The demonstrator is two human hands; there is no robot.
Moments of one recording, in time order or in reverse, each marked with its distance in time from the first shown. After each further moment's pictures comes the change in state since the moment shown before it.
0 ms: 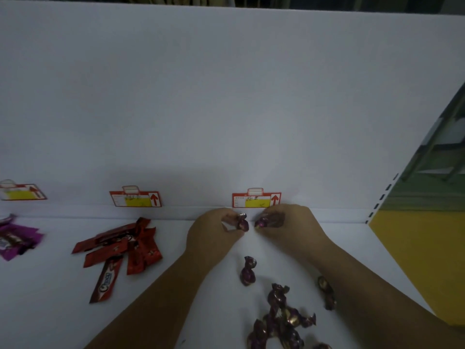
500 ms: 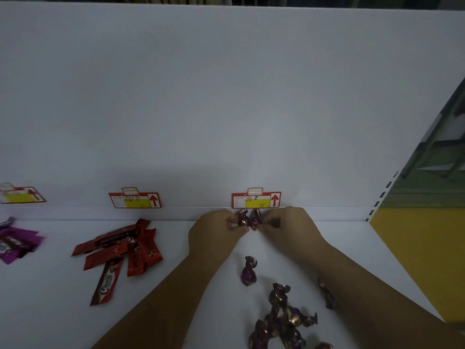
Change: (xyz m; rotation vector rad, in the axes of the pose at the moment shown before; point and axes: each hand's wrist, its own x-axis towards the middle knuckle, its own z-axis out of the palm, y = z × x) left_hand 0.003 0.002 0.006 0.175 0.063 -0.039; right_hand -0.001 -0.003 0.005 -0.132 -0.036 -0.003
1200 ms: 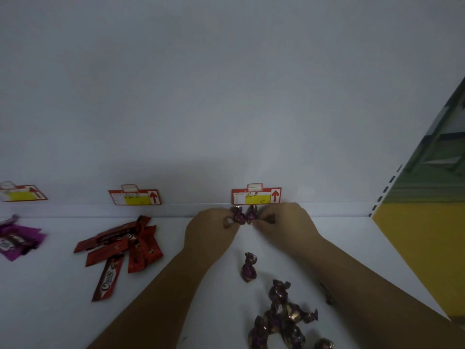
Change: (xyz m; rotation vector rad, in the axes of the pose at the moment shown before) left_hand -0.001 -0.005 -0.009 0.046 -0.018 0.152; right_hand 0.006 -0.001 0.010 -0.030 0.062 -0.024
